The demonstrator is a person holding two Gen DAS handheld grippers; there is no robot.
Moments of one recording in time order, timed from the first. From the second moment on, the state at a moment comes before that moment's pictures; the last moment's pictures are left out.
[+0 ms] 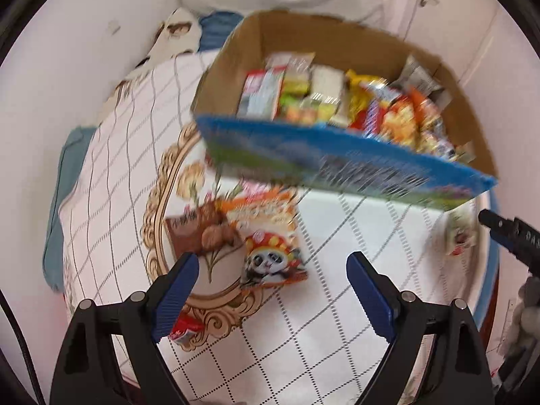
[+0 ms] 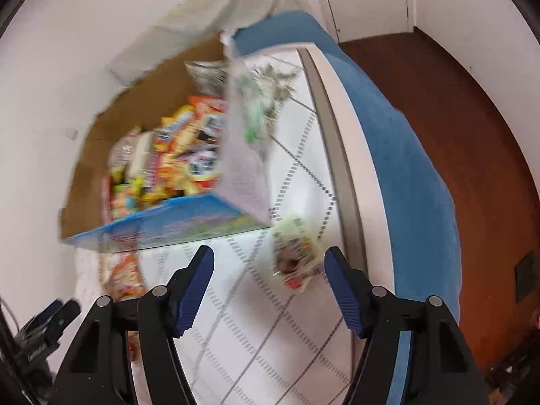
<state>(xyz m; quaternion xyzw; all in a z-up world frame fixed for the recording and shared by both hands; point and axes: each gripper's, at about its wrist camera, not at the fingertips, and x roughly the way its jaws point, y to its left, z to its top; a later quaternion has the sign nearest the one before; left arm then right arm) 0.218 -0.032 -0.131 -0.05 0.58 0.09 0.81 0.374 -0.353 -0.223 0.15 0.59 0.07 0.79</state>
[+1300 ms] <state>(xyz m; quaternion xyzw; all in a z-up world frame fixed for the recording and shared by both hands) 0.193 -0.043 -0.246 -0.08 0.71 -0.02 0.70 0.273 -0.213 -0.291 0.00 0.67 0.14 0.73</state>
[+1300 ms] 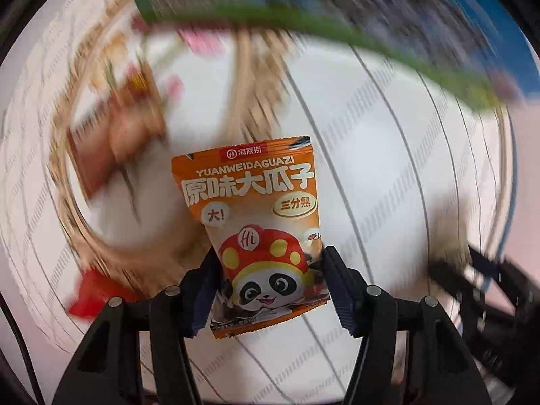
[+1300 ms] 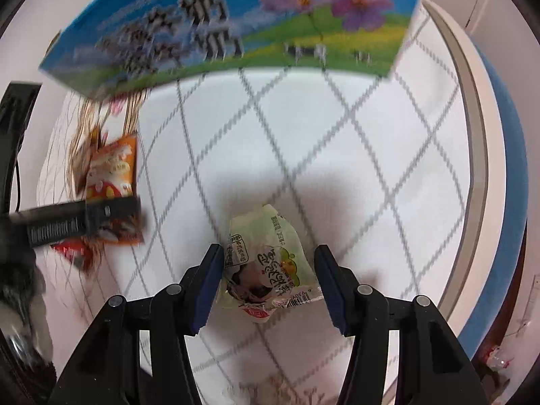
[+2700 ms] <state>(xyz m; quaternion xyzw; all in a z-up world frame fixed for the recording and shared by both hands) 0.211 -0.052 -0.143 -0.07 0.63 -0.08 0.77 0.252 -0.252 -0.234 0.11 0.63 0.17 0.75</state>
